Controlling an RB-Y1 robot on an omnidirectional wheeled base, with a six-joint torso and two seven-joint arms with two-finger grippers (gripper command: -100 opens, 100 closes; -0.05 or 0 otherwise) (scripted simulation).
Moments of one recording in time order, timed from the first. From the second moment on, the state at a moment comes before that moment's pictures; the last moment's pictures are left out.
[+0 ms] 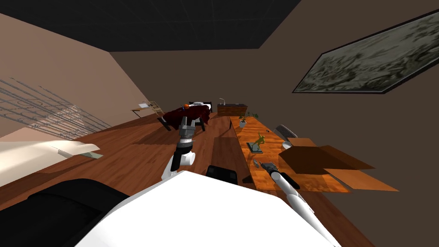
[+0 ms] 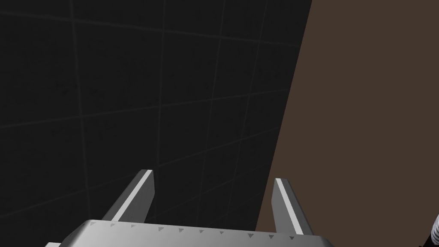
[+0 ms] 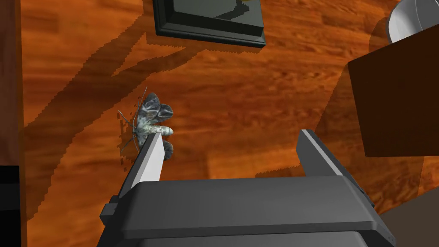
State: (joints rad) left arm 0.45 -0.01 0.03 -2.28 -0.05 -0.48 0.17; right arm 0.04 -0.46 -0.10 -0.87 -1.02 0.12 -0.47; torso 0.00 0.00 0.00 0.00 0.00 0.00
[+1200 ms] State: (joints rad) left arm 0.45 -0.01 0.03 -2.28 -0.05 -0.48 0.17; right arm -0.06 -0.49 -0.07 -0.61 -1.22 0.29 -0.59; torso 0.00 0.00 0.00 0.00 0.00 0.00
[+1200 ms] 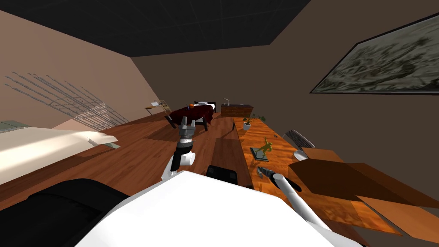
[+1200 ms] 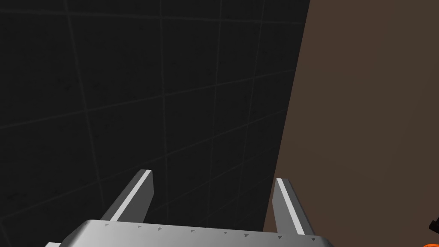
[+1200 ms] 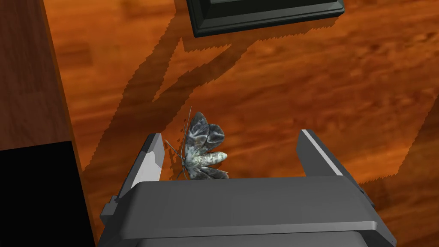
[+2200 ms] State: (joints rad) left arm 0.45 -0.01 0.03 -2.28 -0.05 -0.48 0.17; right arm -0.09 -0.47 -0.06 -0.41 -1.32 0.44 -0.67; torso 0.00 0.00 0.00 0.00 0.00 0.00
